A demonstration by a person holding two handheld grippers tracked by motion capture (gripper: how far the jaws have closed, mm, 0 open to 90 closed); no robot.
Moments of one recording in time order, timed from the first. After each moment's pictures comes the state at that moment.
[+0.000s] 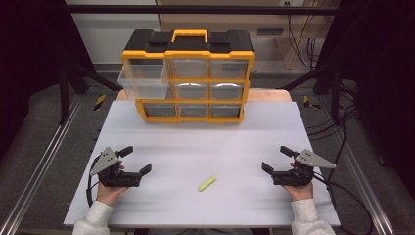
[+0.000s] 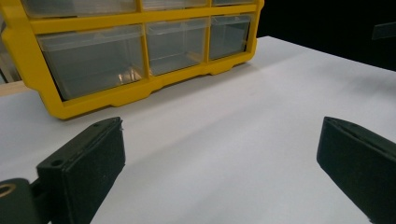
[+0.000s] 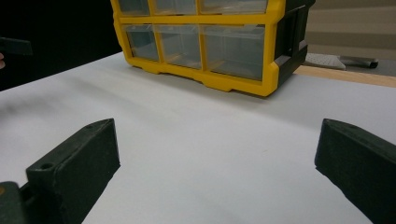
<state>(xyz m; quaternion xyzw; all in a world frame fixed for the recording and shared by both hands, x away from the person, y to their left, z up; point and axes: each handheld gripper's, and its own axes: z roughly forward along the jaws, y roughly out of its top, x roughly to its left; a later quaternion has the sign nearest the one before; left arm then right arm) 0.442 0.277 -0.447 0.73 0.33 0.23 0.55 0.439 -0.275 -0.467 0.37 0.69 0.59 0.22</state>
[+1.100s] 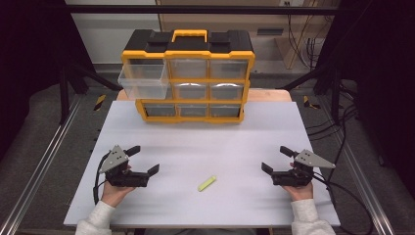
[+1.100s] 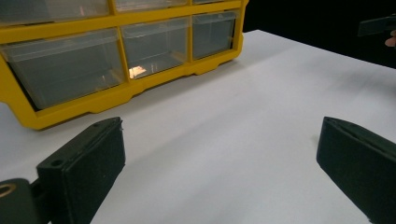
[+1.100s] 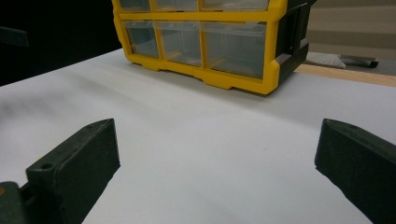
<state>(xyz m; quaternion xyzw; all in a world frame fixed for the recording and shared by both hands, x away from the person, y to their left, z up) 0.438 0.251 -0.432 0.75 0.32 0.22 0.54 0.439 -0.274 -0.468 0.37 0.69 0.58 0.22</state>
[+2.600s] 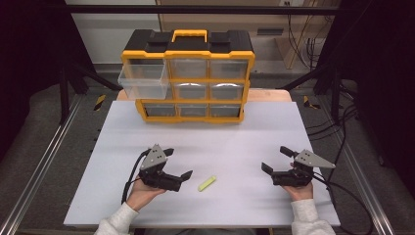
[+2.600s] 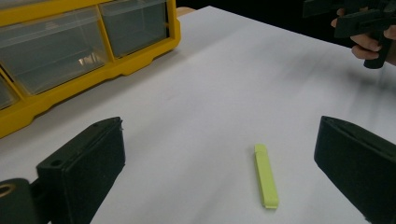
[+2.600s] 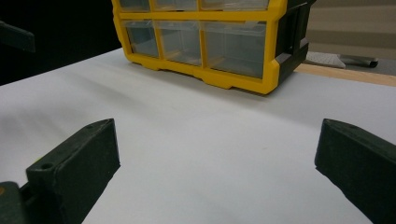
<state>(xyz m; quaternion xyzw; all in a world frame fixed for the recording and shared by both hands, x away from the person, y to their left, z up) 0.436 0.159 -0.416 0.81 0.28 0.17 0.50 0.439 -0.274 -0.468 0.37 0.69 0.58 0.22</state>
